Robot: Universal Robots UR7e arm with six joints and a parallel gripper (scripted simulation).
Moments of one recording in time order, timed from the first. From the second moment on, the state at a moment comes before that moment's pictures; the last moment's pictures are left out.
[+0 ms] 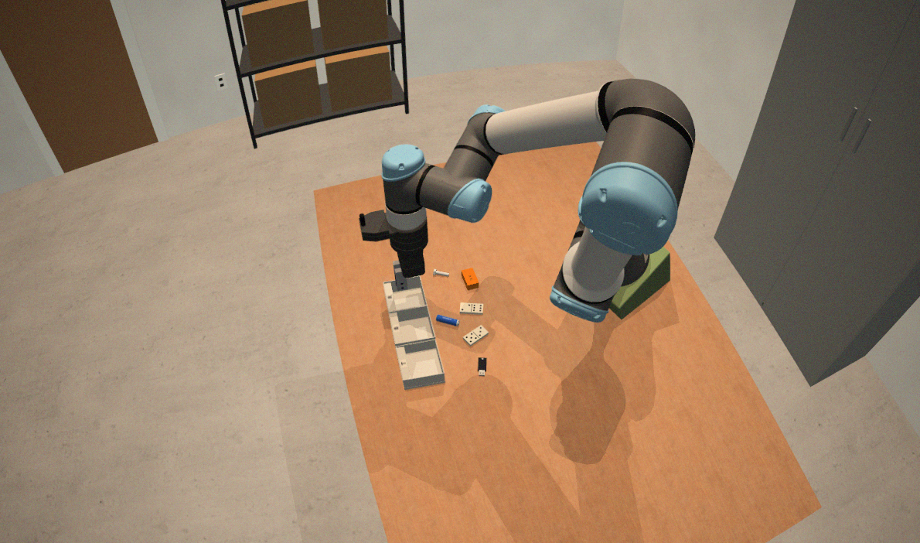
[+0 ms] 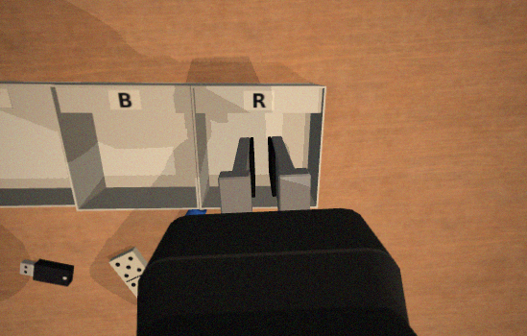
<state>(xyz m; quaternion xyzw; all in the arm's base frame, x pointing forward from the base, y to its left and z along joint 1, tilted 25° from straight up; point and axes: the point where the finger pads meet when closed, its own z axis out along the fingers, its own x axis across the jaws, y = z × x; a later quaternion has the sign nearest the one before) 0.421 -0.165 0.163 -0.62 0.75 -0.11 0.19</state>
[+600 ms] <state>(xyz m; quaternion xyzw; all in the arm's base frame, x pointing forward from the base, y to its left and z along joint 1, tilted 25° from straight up) 0.436 -0.159 0.124 -0.62 0.75 -0.10 0.19</state>
